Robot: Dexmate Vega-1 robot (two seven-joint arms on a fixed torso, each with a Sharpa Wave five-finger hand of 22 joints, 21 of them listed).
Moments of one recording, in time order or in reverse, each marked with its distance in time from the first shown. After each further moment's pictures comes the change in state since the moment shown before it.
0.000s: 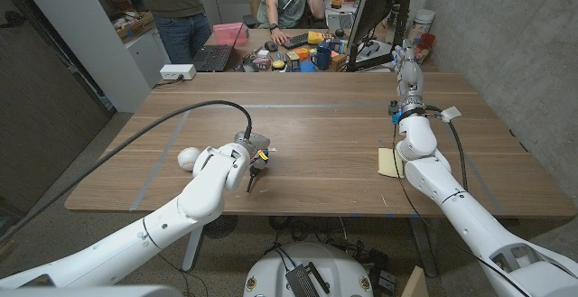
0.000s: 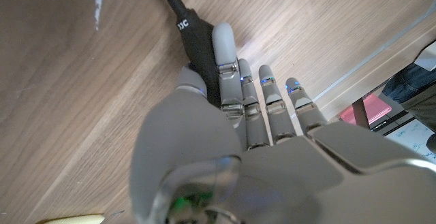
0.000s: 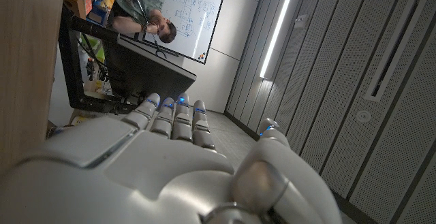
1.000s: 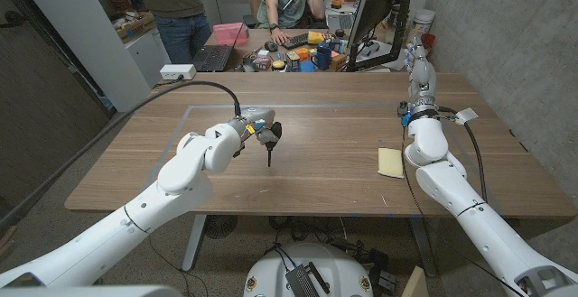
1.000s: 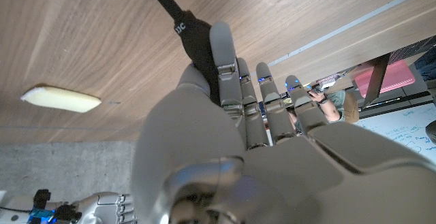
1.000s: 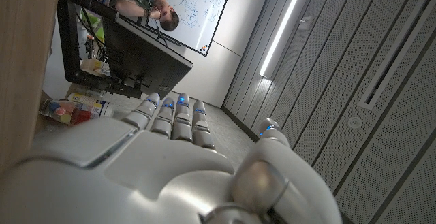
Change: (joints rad) left arm 0.028 0.015 -0.217 -0.044 -0.482 -0.099 0.383; left_hand 0.019 -0.005 0.030 0.011 -0.040 0.004 -0.004 0.031 0.045 0.012 -0.013 -0.001 0.010 0.036 -0.017 0.000 0.000 0.026 0.004 0.012 0.002; right arm -0.104 -0.070 0.043 -0.258 -0.085 -0.175 -0.112; right_hand 0.000 0.000 0.000 0.000 -0.001 0.000 0.000 0.000 0.000 0.000 0.000 0.000 0.000 0.000 0.000 0.000 0.000 0.005 0.005 0.000 0.000
